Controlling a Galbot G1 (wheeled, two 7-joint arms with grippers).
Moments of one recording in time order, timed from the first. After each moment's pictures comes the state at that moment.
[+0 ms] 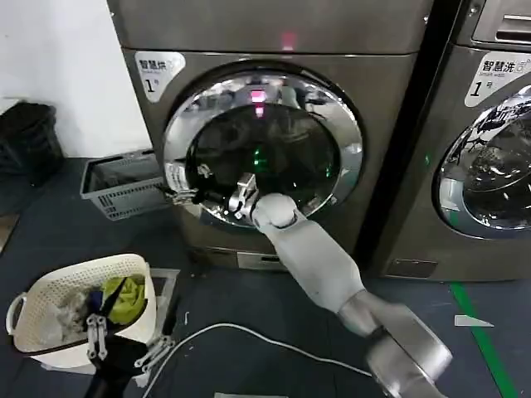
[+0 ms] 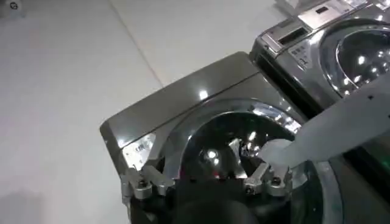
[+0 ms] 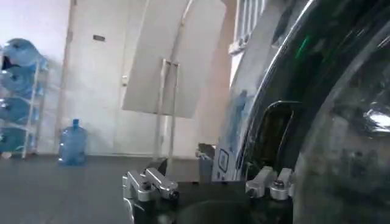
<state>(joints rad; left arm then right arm) 1.89 -1.54 -0.82 -2.27 0.21 -0.78 0.18 -0.15 1.61 -0.26 0.95 0.57 0.10 -0.62</state>
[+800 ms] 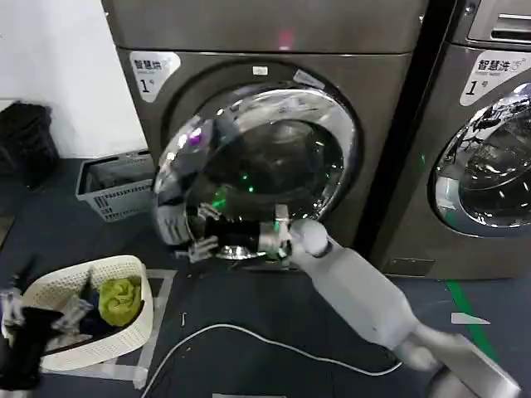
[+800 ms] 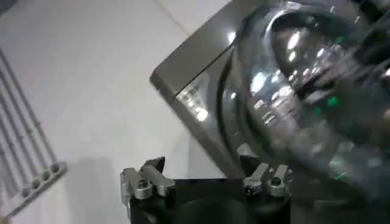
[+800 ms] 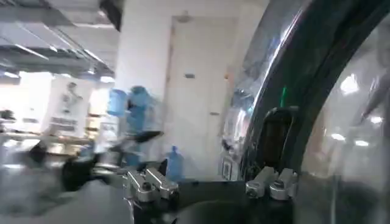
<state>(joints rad) 1.72 -1.39 -1.20 -2.15 0.05 -0.54 0.20 -0.29 1.25 -0.36 1.42 0.87 0.11 -1.02</state>
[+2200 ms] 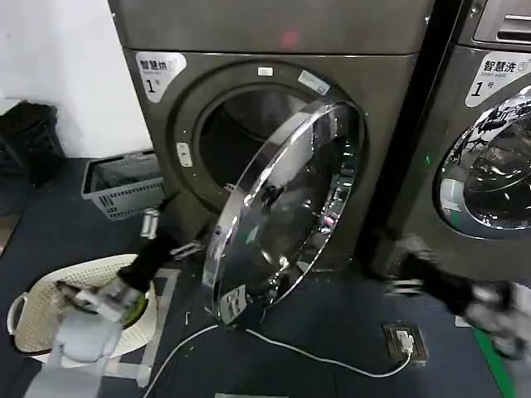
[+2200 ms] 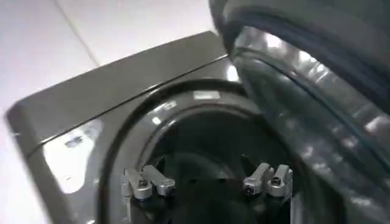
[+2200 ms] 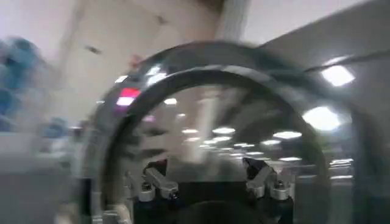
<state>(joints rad) 1.18 -1.08 -0.55 -1.92 0.01 -0.43 0.31 -1.37 0.93 0.99 1.89 0.73 0.27 -0.96</state>
